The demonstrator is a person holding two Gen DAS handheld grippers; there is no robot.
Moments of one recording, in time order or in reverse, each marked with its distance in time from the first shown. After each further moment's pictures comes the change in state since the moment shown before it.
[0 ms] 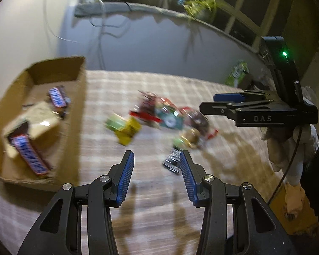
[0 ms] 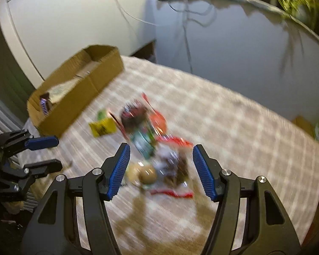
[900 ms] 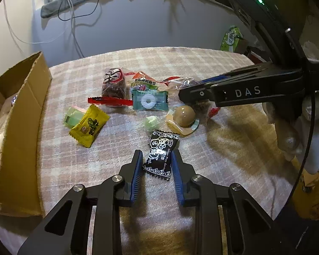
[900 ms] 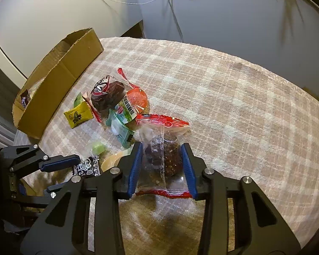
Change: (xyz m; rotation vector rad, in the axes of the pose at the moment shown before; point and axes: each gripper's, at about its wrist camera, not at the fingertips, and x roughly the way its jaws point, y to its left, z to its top) left arm 0.060 -0.031 0.001 0.163 0.116 0.037; right arm 0.046 -0.024 -0.014 0.105 0.101 0.027
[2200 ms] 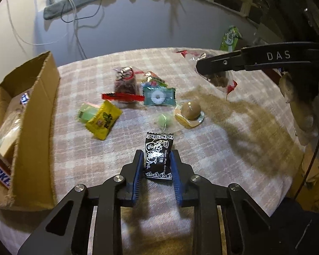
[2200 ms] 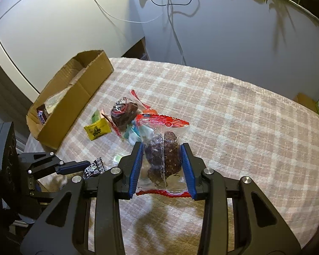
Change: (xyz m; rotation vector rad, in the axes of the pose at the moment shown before) left arm -0.014 0.008 -0.020 0.020 -0.014 0.009; right arm -0.048 0.013 0.002 0.023 -0.092 0.009
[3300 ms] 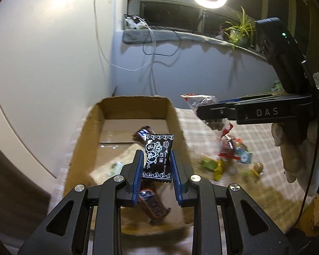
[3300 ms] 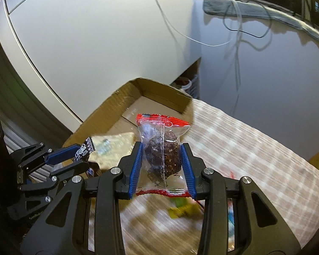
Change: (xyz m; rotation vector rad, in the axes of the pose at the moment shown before) left arm -0.099 0.138 0.013 -0.203 -0.239 0.246; right arm 0.053 0.154 0.109 -0.187 -0.036 0.172
